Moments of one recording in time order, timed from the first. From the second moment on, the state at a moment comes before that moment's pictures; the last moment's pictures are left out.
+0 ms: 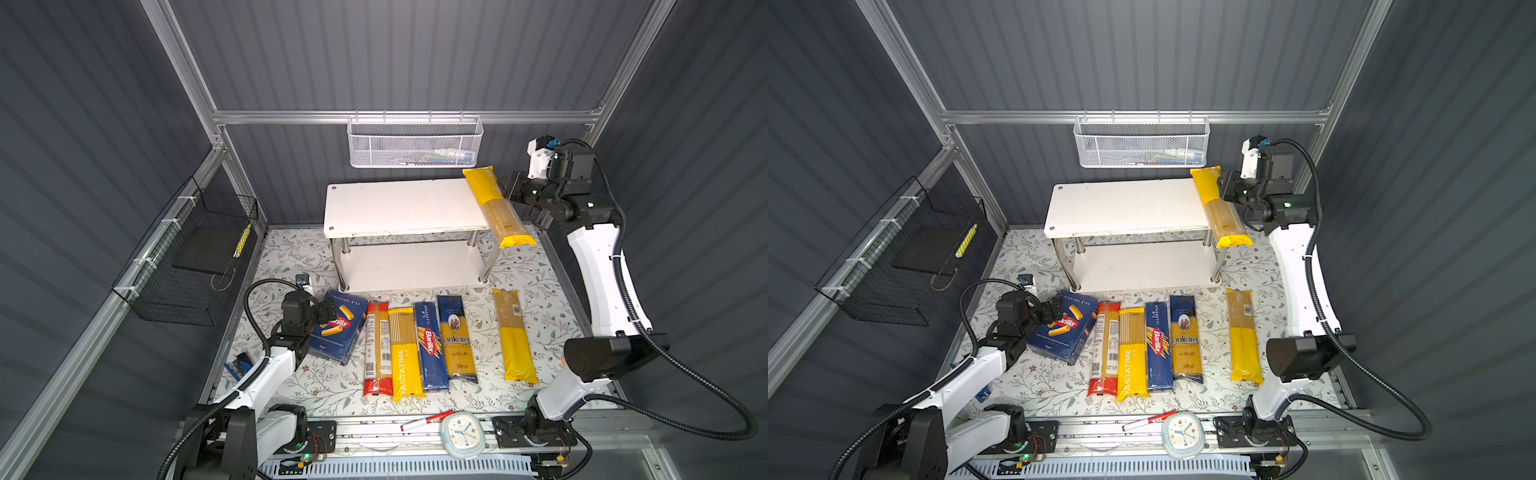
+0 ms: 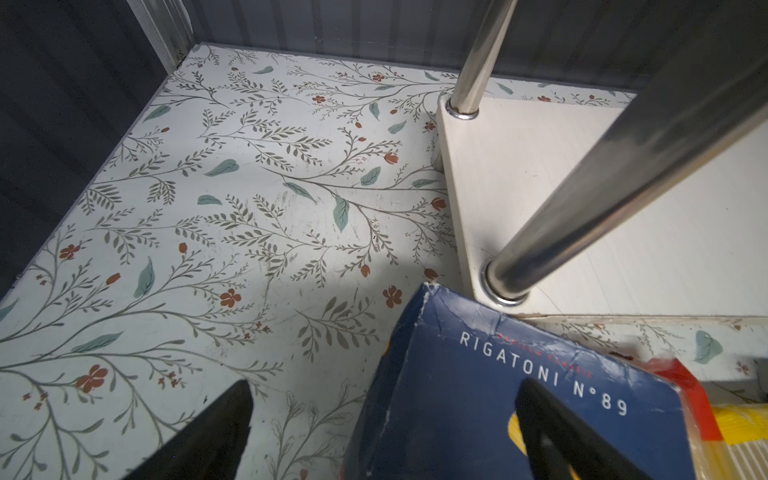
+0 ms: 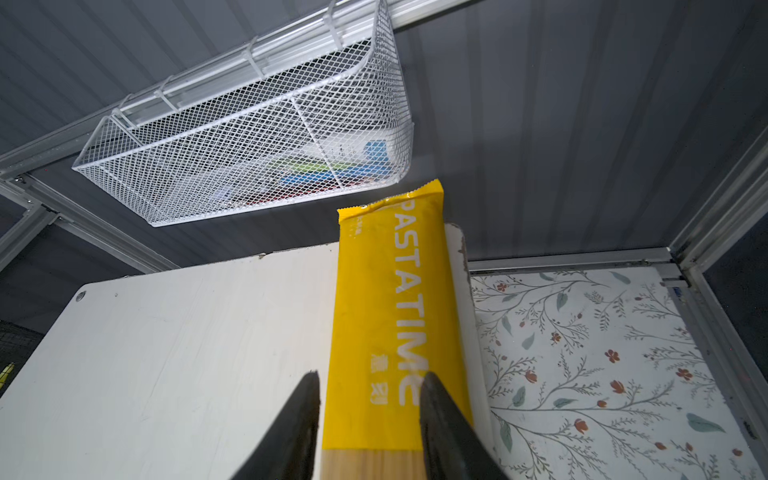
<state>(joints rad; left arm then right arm) -0.16 1.11 0.46 0.11 -0.08 -0.13 0.09 1.71 2.11 -0.79 -0.21 0.29</state>
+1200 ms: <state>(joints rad) -0.16 1.09 0.46 0.11 -0.04 -0.14 0.13 0.86 1.27 -0.95 -0.14 0.25</state>
